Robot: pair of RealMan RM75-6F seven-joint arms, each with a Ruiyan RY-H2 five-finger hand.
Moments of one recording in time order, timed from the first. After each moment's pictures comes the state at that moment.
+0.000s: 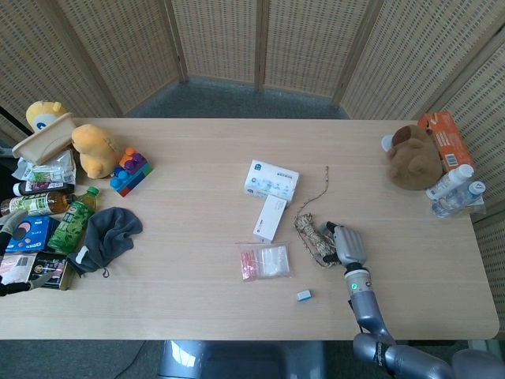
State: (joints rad) left arm -0.09 -0.86 -0.05 -1.89 1.41 1.38 -0.27; right arm 0.48 -1.84 0.22 -1.09 -1.12 1.02 -0.04
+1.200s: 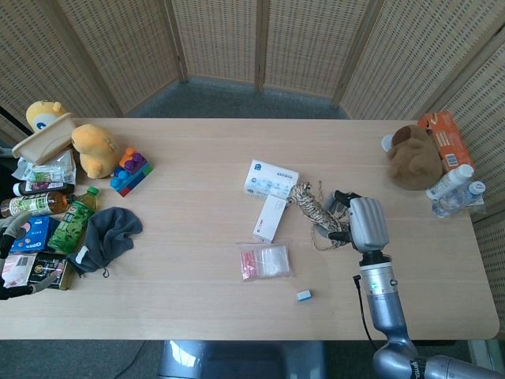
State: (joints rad) left arm -0.08 -0.85 -0.03 -1.91 1.46 1.41 -0.27; right arm 0.45 -1.49 0.36 -1.80 -1.25 1.33 -0.24
